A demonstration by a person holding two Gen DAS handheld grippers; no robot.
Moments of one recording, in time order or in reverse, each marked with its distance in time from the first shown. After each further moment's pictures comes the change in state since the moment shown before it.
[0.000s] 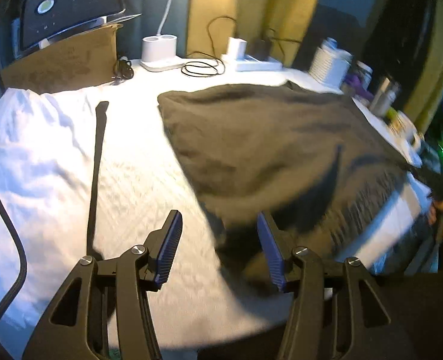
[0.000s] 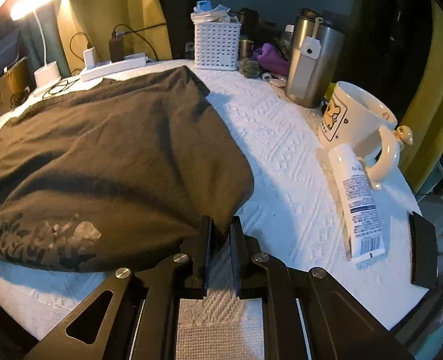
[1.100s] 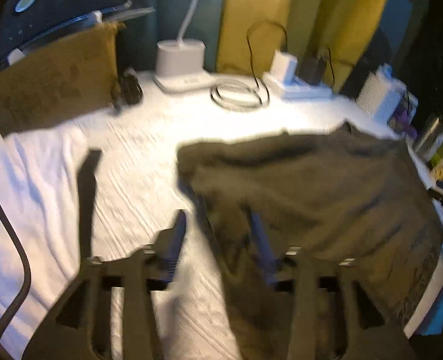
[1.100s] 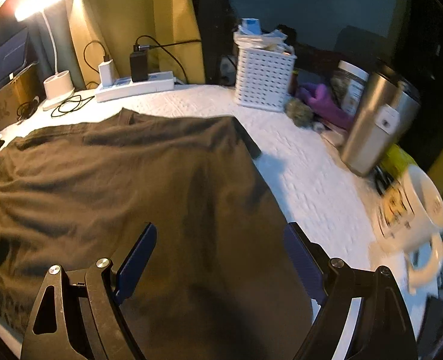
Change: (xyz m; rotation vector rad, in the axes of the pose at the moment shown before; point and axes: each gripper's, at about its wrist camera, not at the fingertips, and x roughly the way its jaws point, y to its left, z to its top) left arm 0.085 0.045 0.094 -0.072 -0.046 0.078; right arm 0.053 0.055 0.098 -0.093 -0.034 0.081
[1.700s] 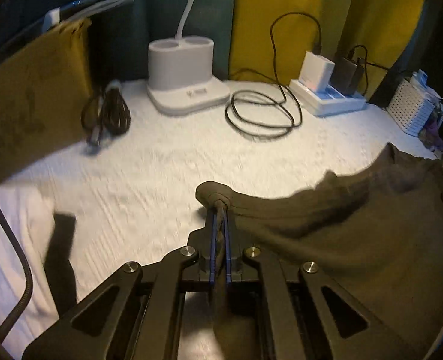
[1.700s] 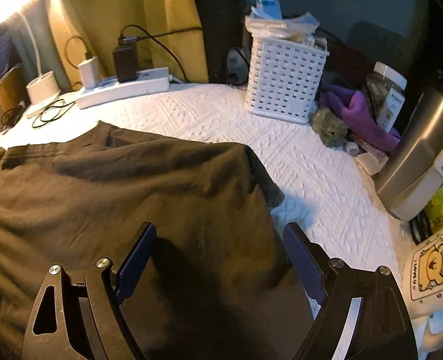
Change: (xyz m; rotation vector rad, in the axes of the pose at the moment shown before) left arm 0.082 0.000 0.058 0.043 0.020 0.079; right arm 0.076 -0.007 0.049 0.009 0.053 0.014
